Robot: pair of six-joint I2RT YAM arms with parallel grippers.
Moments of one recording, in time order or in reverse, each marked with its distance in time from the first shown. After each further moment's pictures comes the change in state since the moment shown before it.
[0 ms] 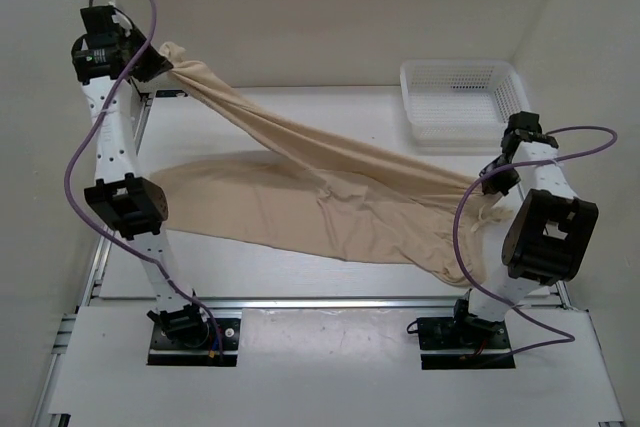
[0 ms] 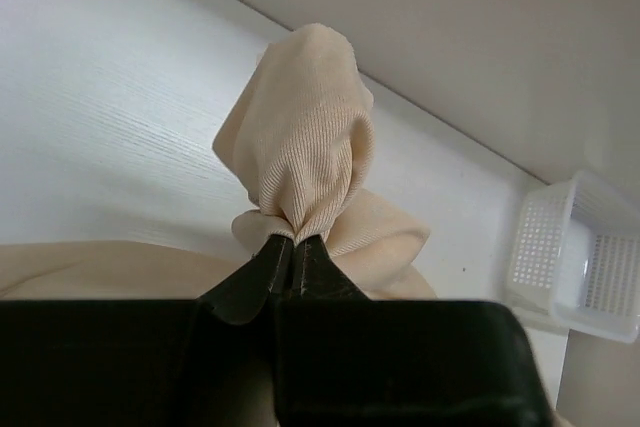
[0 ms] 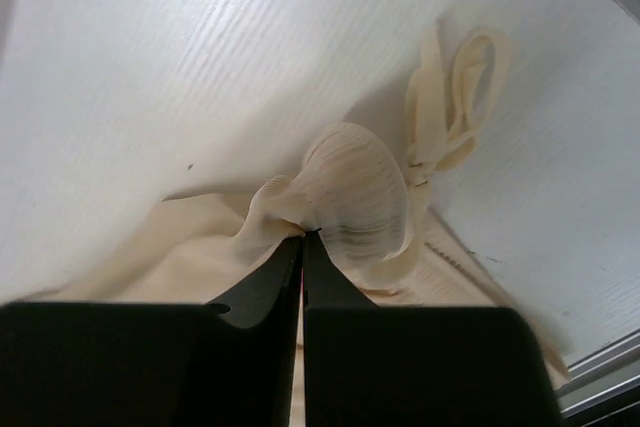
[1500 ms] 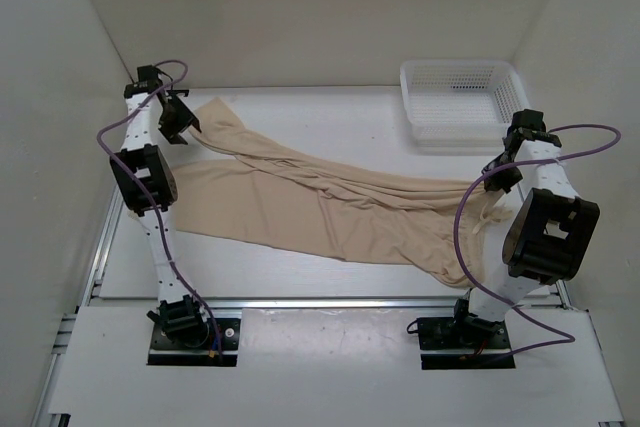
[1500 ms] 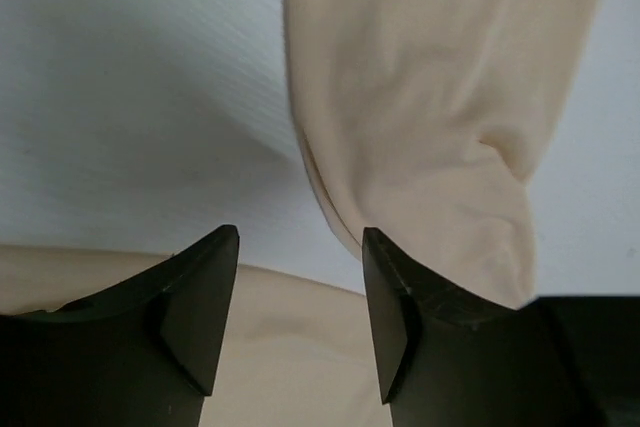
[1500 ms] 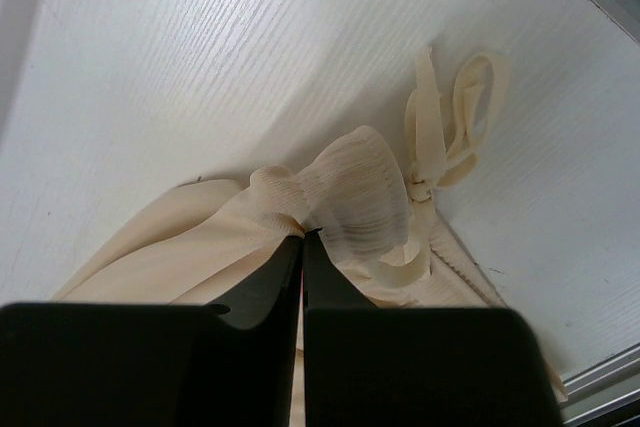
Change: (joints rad) left arm 0.023 0.377 -0.111 -0.042 -0.105 -0.010; right arm -0.021 0.009 0.008 0.015 -0.012 -0.006
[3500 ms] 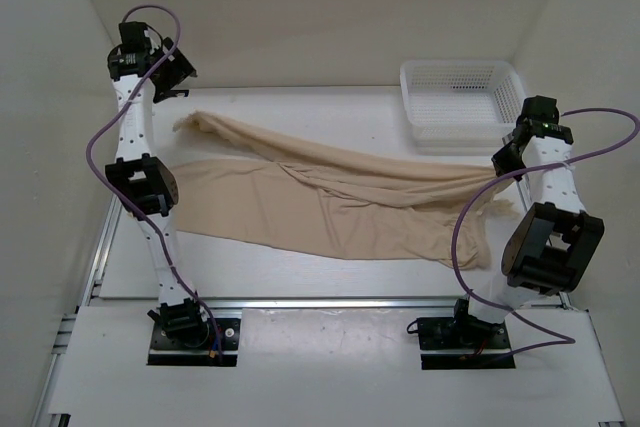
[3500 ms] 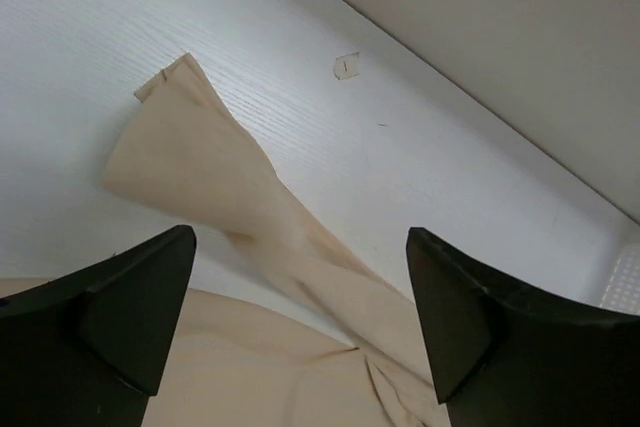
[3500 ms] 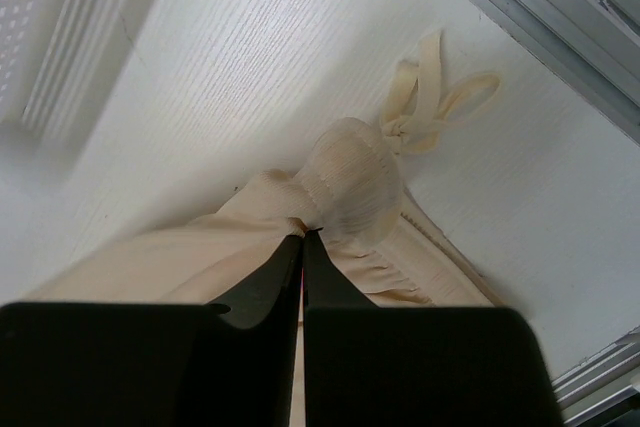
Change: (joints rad) left arm -0.045 -0.124 0.222 0.055 -0.031 0.001; right arm 0.000 -0.074 0.087 -0.035 0.048 -0.031
